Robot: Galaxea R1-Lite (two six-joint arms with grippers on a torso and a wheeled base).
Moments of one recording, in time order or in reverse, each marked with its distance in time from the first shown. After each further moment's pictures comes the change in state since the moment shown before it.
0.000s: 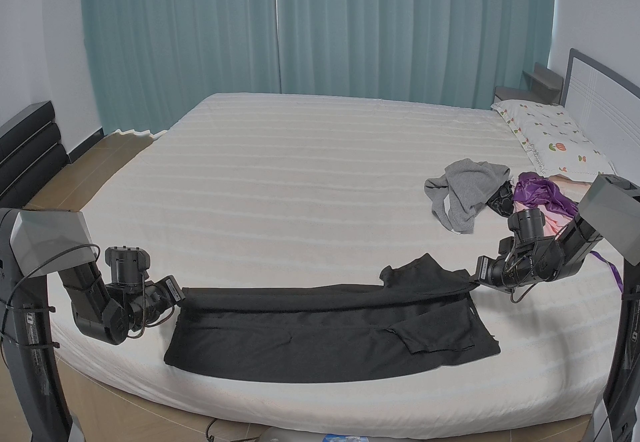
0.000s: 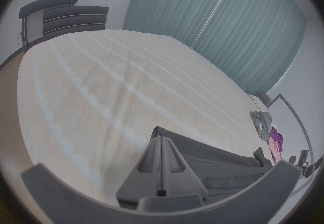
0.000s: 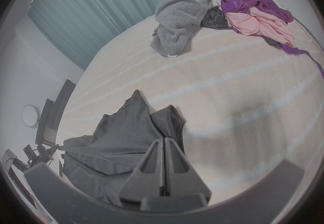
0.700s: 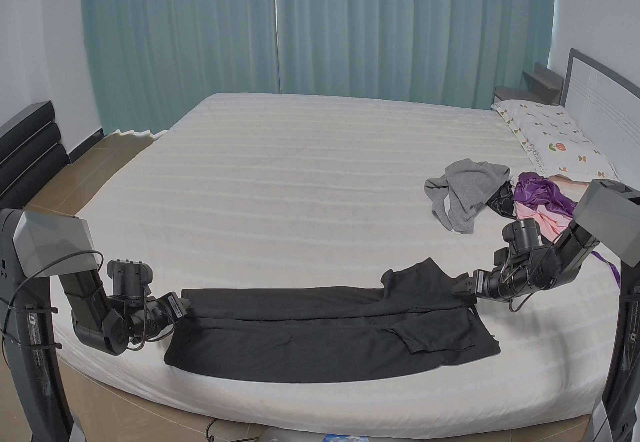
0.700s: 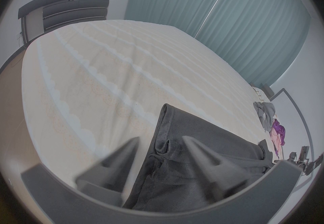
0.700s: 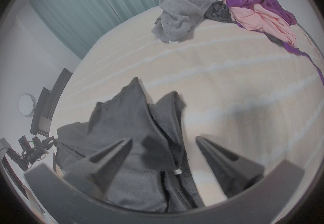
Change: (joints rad) left arm -0.010 0.011 0.077 0.000 -0.009 0.002; right arm 0.026 0.010 0.050 0.001 -0.028 -0.063
